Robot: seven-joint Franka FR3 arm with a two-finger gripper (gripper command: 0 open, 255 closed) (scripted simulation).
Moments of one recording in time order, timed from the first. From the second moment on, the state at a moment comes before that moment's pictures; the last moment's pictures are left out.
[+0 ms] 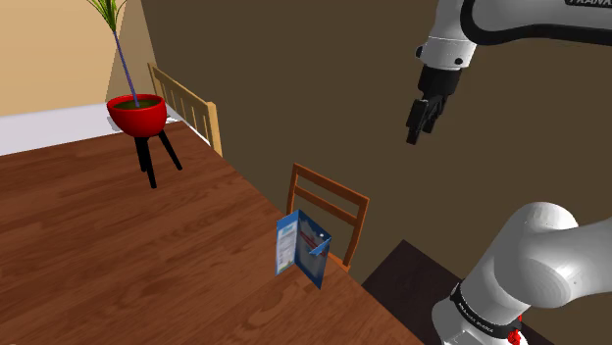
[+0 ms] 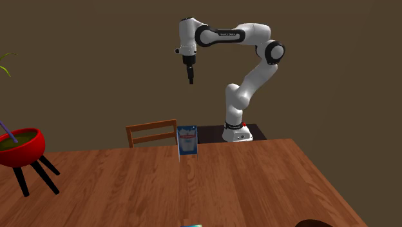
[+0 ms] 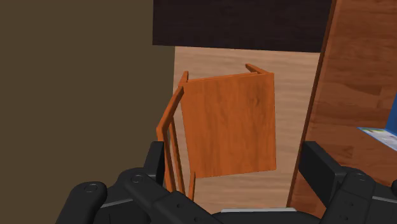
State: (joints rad) arm 0.00 -0.80 -0.07 -2.35 -0.08 1.52 -0.09
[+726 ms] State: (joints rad) arm 0.08 -0.81 0.11 -2.48 0.07 1.68 0.11
